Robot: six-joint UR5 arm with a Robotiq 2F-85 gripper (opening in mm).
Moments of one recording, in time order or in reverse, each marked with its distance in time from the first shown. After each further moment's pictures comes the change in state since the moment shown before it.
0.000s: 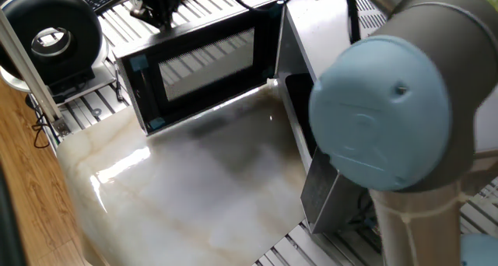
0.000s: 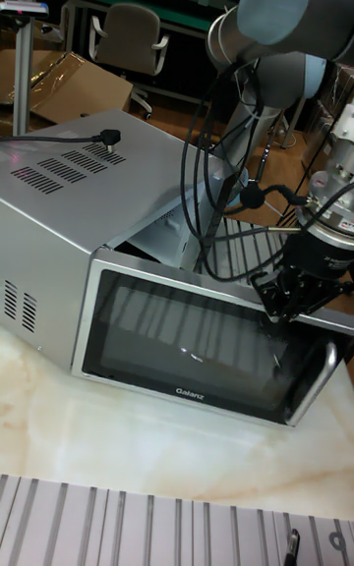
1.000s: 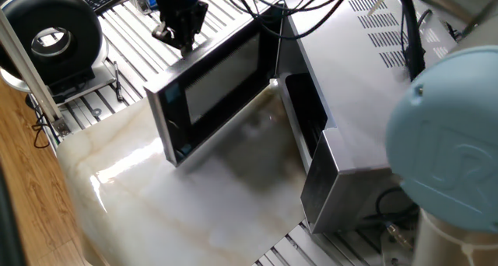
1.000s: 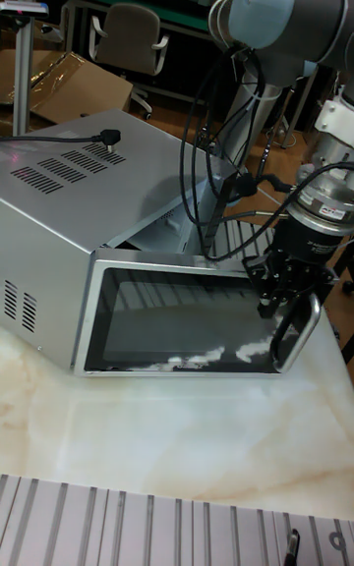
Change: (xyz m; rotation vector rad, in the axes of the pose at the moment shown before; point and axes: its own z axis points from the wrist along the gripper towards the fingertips) arm 0.034 0.018 0.012 -0.003 -0.005 0.093
